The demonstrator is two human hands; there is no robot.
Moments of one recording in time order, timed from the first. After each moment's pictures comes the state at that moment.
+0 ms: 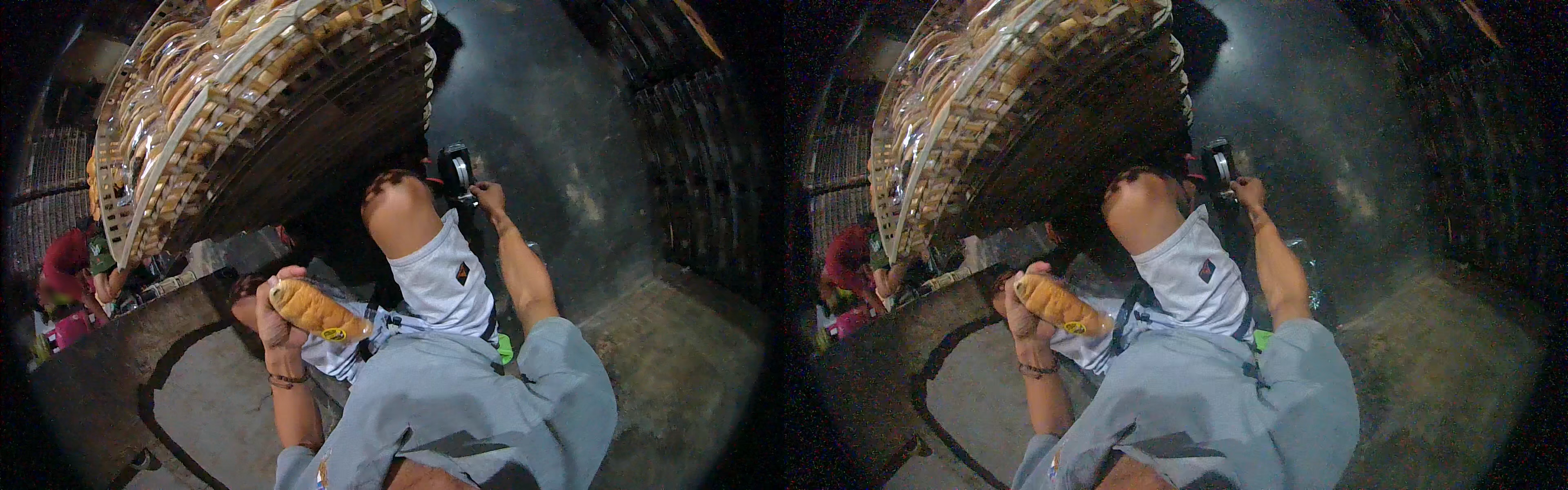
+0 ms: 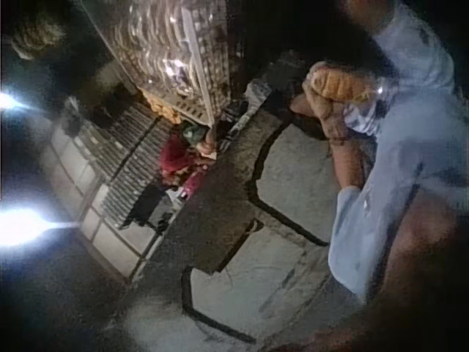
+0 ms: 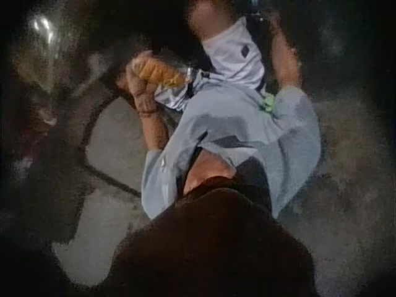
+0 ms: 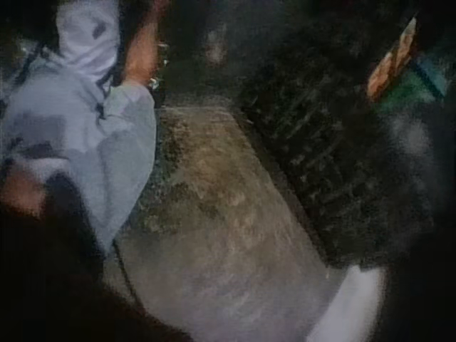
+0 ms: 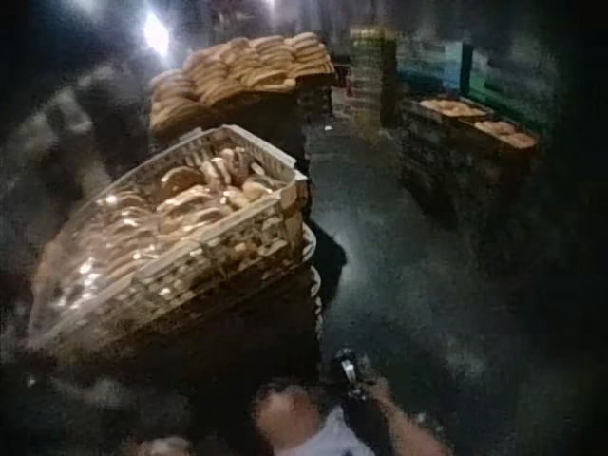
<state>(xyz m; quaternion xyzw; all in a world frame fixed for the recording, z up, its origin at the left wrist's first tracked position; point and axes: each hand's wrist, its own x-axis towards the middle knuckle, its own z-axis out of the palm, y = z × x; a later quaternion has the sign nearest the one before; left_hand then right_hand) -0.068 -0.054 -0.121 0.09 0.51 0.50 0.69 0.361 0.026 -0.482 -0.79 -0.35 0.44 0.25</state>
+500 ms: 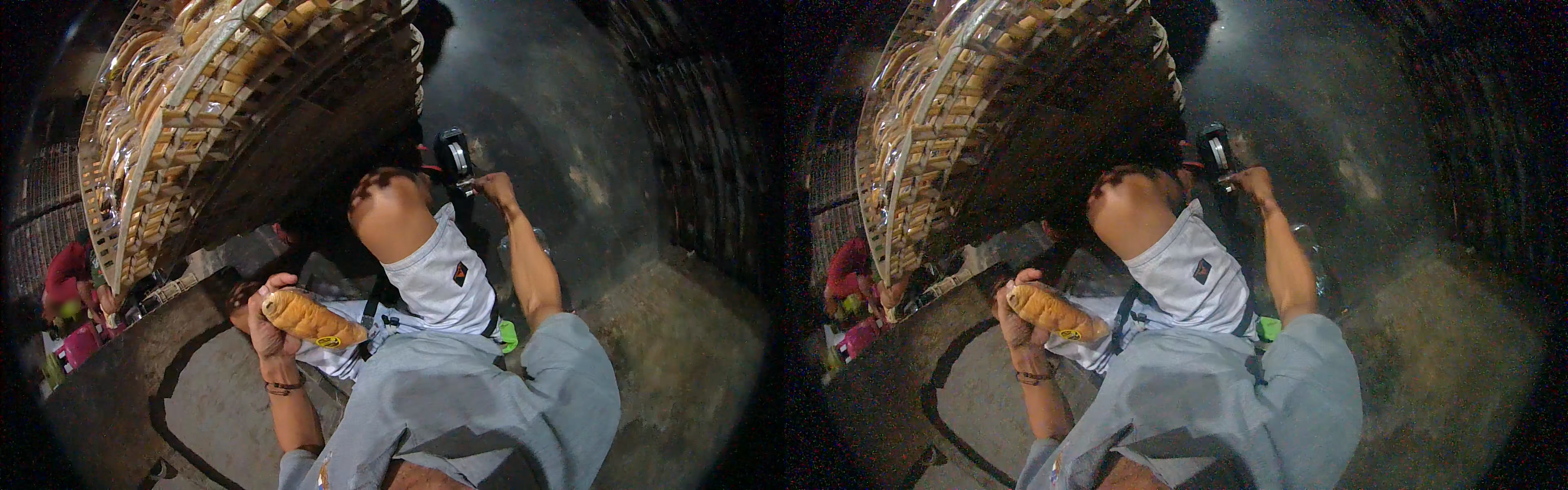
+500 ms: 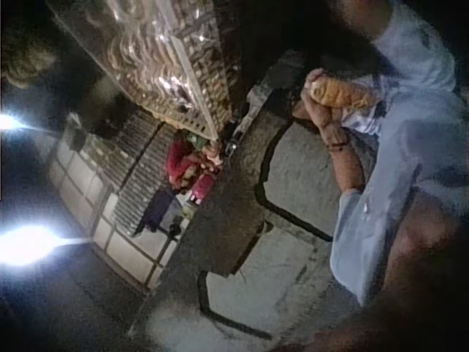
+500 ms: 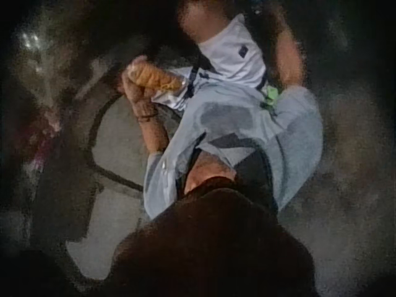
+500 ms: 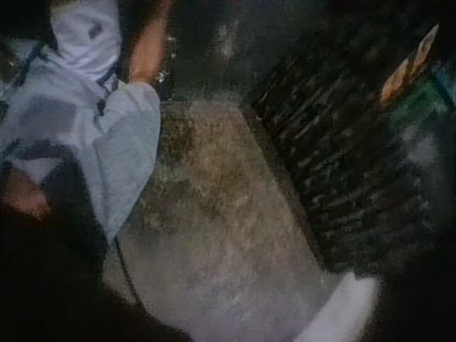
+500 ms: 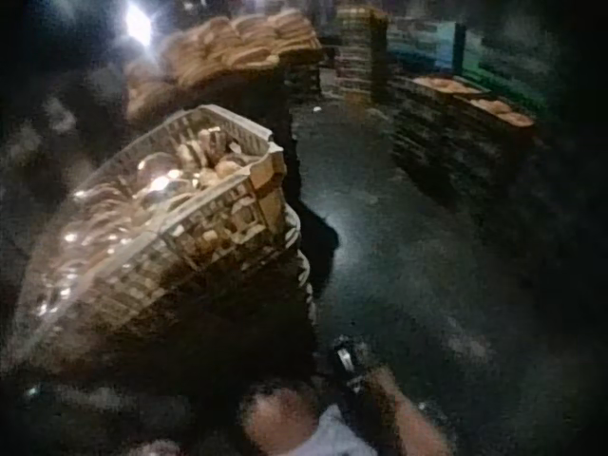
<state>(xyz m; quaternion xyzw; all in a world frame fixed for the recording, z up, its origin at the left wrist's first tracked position) -0.062 -0.048 -0.117 0.14 0.55 0.49 0.66 0.385 0.025 -0.453 -0.75 -0.44 0.47 0.11</state>
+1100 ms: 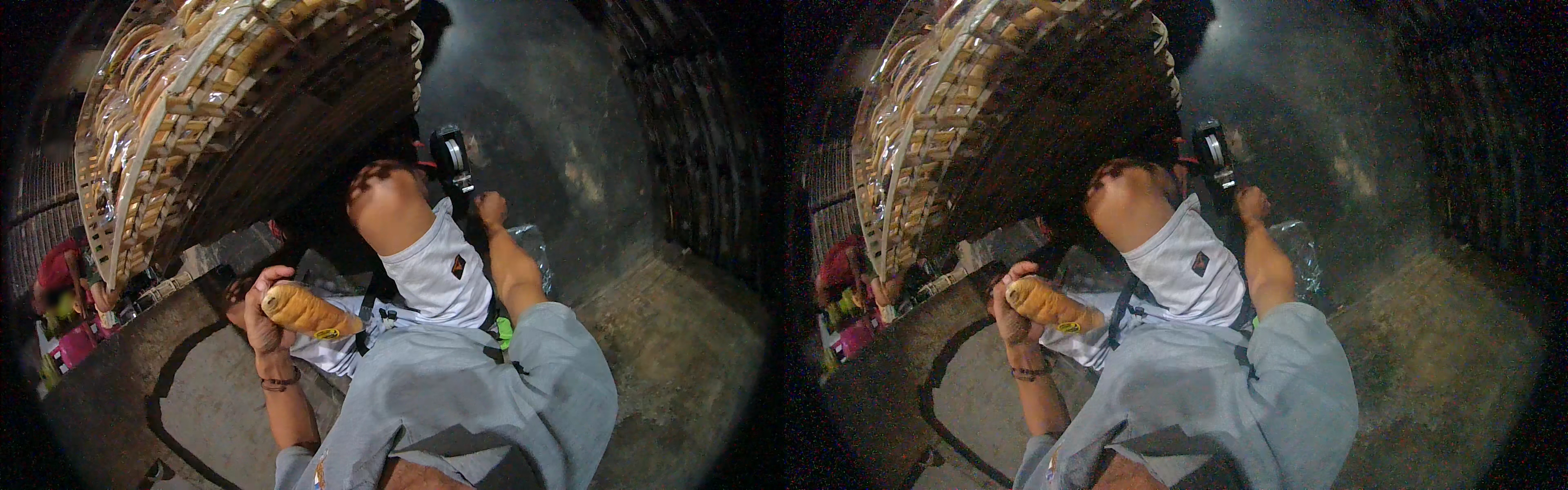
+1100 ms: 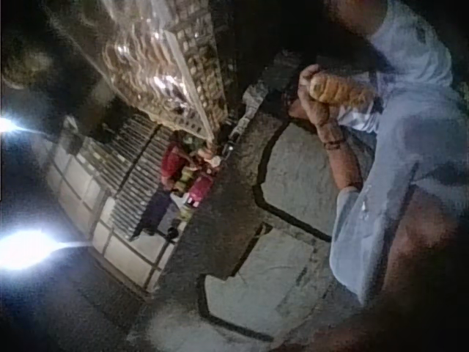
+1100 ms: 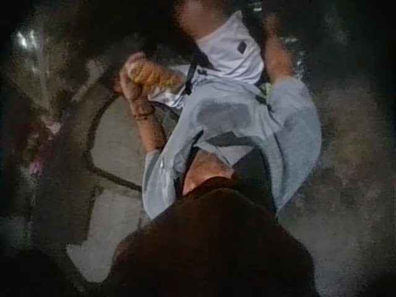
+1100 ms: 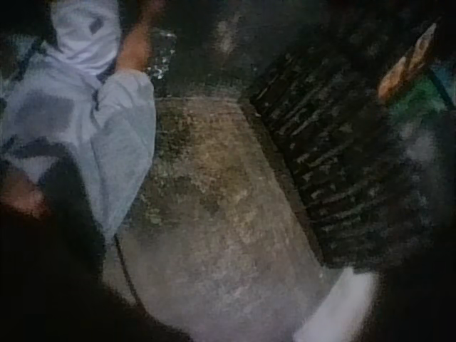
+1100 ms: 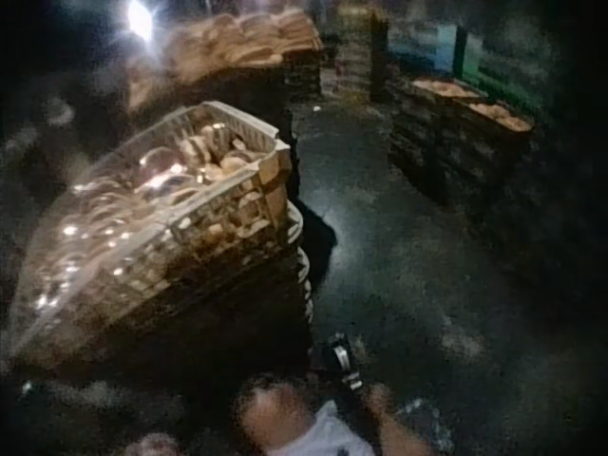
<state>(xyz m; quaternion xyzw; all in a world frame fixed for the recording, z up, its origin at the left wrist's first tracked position) -0.062 -0.042 -0.105 0.18 0.53 0.48 0.68 0.352 -0.038 -0.482 -0.88 -0.36 0.30 0.06</state>
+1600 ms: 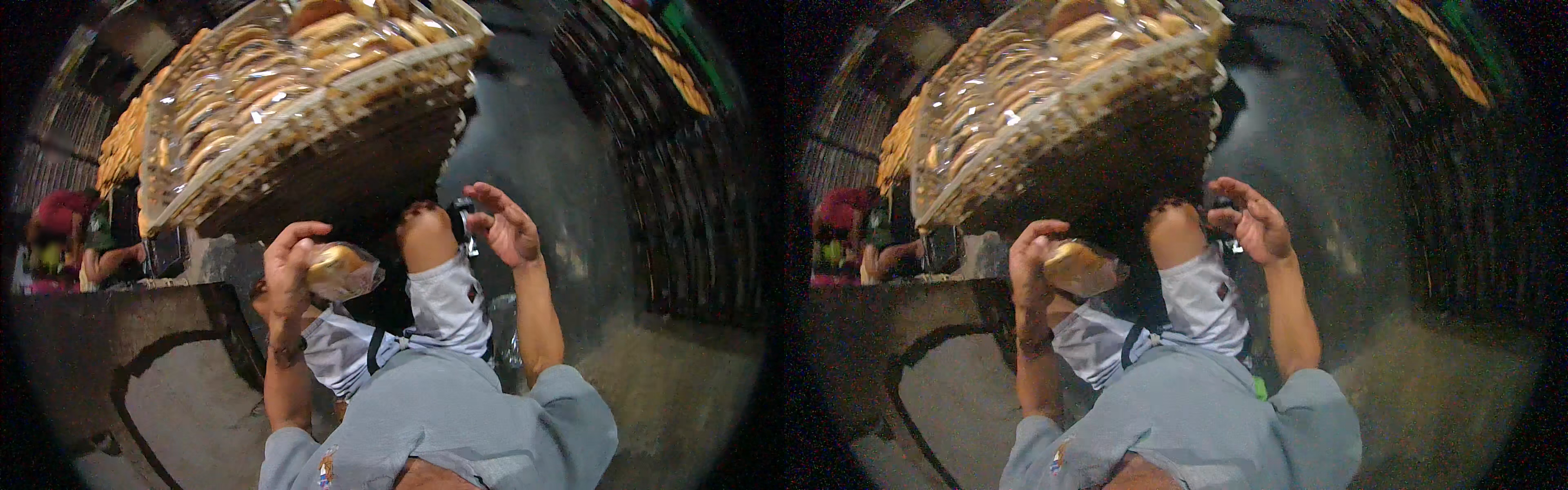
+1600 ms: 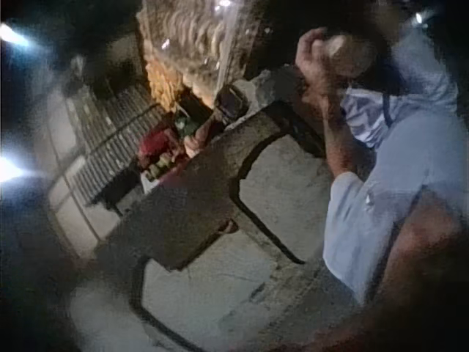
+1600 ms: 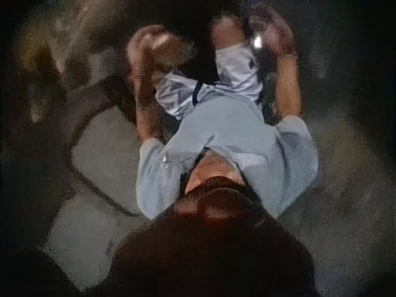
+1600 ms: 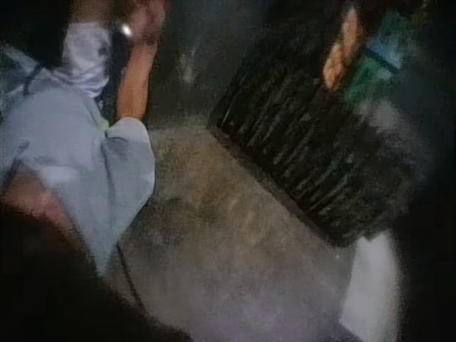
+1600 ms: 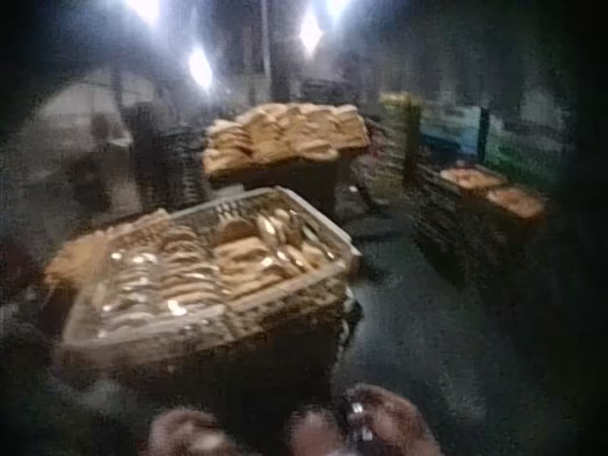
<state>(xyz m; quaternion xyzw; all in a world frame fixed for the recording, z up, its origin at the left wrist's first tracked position) -0.055 0.001 -0.057 0.44 0.51 0.48 0.56 0.314 0.035 -0.160 -0.16 -0.28 0.77 0.54</state>
